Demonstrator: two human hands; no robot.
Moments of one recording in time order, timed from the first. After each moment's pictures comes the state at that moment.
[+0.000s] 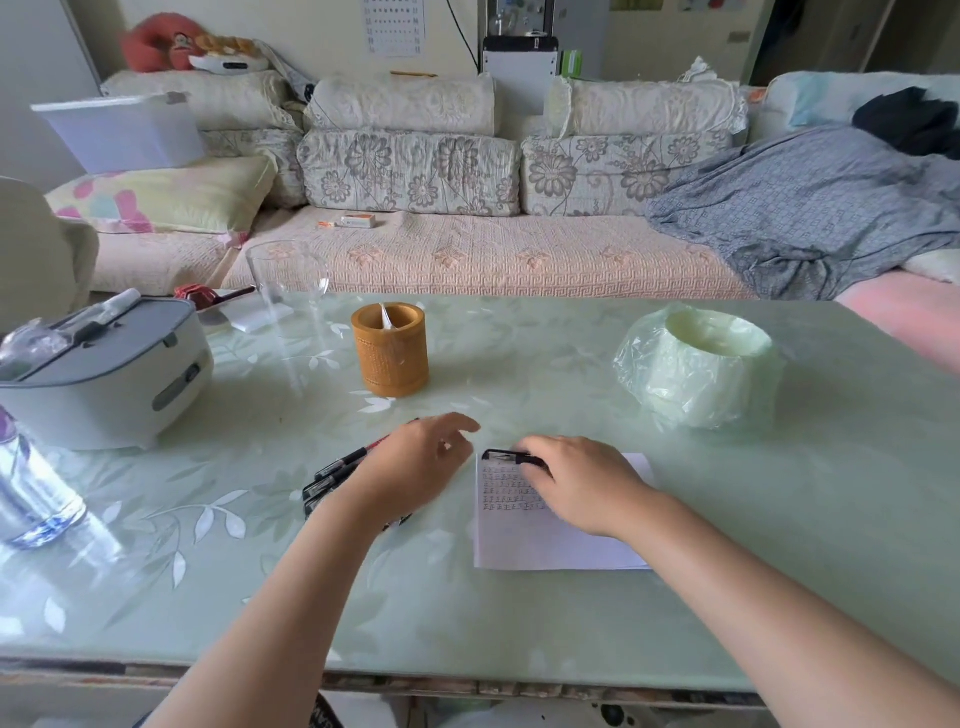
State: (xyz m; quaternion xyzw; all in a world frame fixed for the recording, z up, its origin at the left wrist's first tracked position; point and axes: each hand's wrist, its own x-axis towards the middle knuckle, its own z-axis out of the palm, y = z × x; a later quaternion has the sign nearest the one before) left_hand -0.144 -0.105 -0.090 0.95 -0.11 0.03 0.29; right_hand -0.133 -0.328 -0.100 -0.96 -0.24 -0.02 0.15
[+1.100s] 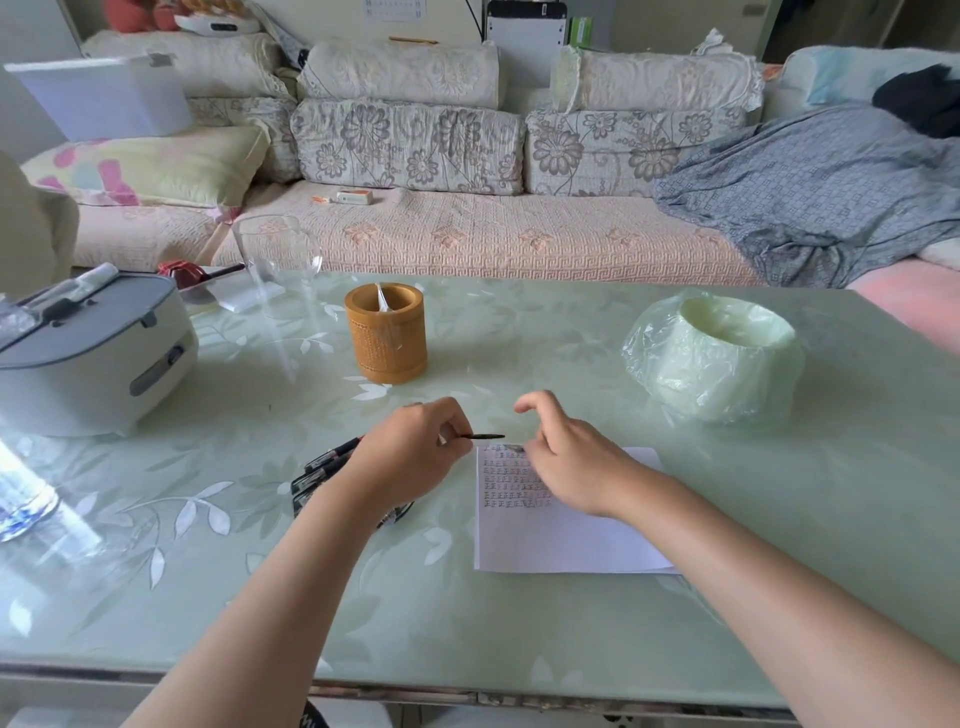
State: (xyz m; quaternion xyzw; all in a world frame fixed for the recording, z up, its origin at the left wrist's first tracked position) left_hand -0.131 -0.105 -0.091 0.96 -0.09 0.03 0.27; right_hand -0.122 -0.316 -0.092 -0.93 -0.20 0.07 0.29
